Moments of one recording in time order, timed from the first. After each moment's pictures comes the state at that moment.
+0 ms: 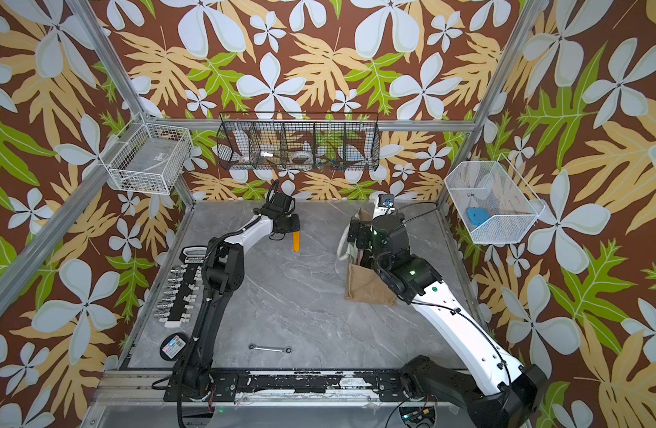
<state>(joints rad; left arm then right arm) -0.34 2.56 2.20 -0.56 0.03 -0.43 0.52 1.14 1.17 -0.36 0.40 0.29</state>
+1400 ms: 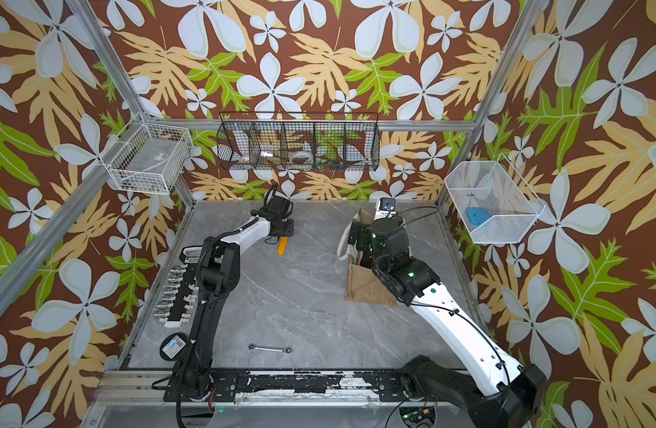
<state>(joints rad) -0.34 2.45 2.03 -0.59 -0.12 -0.31 0.52 1.12 1.12 -0.35 0.41 0.34</state>
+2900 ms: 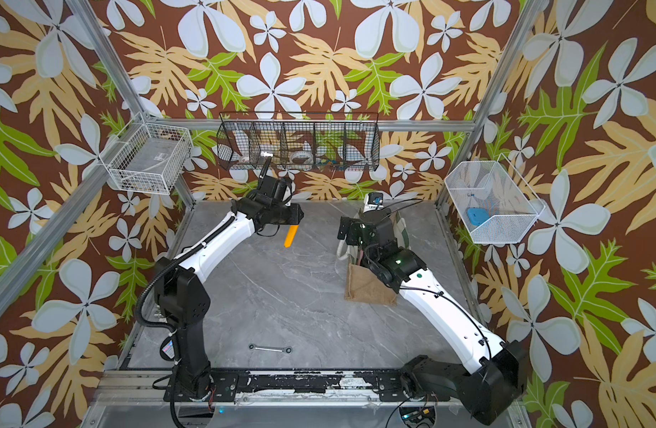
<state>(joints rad) -0.51 1.94 1.92 -0.70 0.05 -0.36 0.52 1.24 1.18 -0.31 0.33 0.38</state>
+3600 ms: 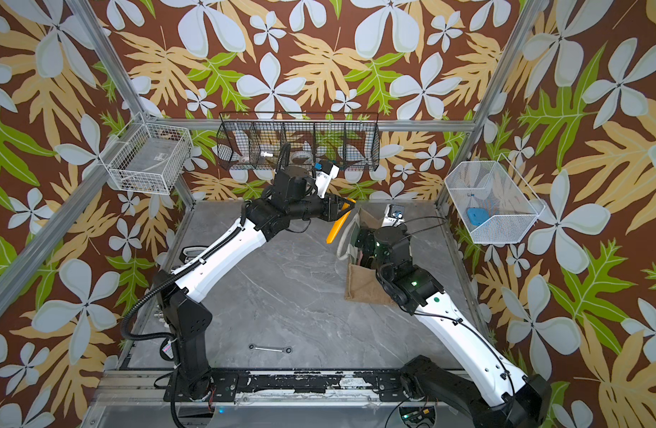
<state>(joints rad) -0.72 1.91 2.03 -0.39 0.42 -0.45 0.52 1.04 1.02 -0.31 0.53 0.36</state>
